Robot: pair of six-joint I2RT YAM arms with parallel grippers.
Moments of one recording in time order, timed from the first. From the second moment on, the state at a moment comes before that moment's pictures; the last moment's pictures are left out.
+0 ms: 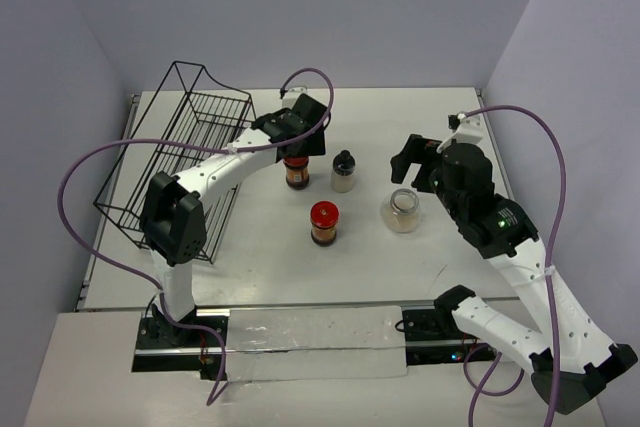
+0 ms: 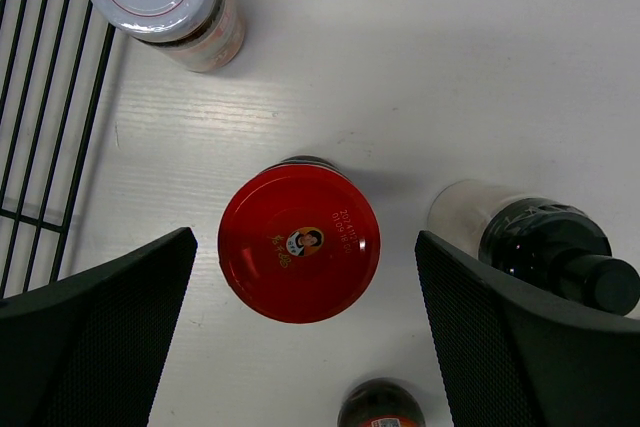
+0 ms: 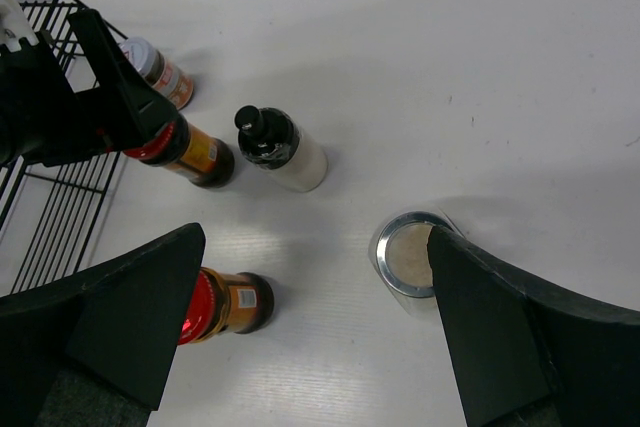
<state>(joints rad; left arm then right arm) -0.73 1.94 1.74 -0.73 -0.51 -0.63 0.49 0.83 1.07 -0.62 0.32 0.46</state>
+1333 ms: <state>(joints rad) -0.74 2.02 1.74 -0.73 -0.56 -0.64 0.49 0.85 1.07 -0.62 0.29 0.48</state>
